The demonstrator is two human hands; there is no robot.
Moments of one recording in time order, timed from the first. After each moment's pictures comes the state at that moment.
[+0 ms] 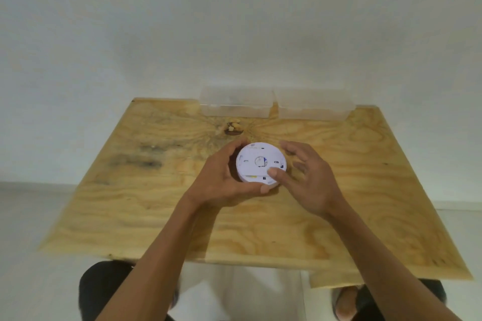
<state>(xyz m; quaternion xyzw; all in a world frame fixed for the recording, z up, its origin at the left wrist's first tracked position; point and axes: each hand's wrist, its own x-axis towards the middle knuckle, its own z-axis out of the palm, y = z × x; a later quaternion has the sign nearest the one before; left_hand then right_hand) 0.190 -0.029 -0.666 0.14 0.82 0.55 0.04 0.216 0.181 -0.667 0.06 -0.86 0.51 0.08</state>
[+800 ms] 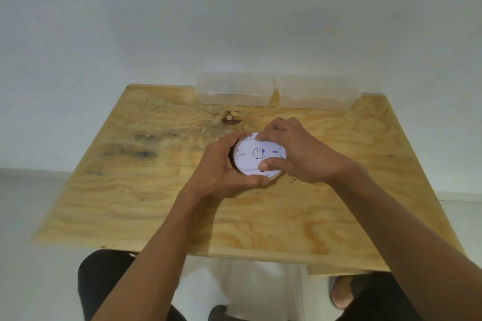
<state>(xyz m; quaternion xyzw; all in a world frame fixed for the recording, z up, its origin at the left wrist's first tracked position) 0.188 -0.019 -0.670 0.13 0.83 0.54 0.03 0.167 0.183 -0.635 0.25 -0.94 0.24 -0.06</state>
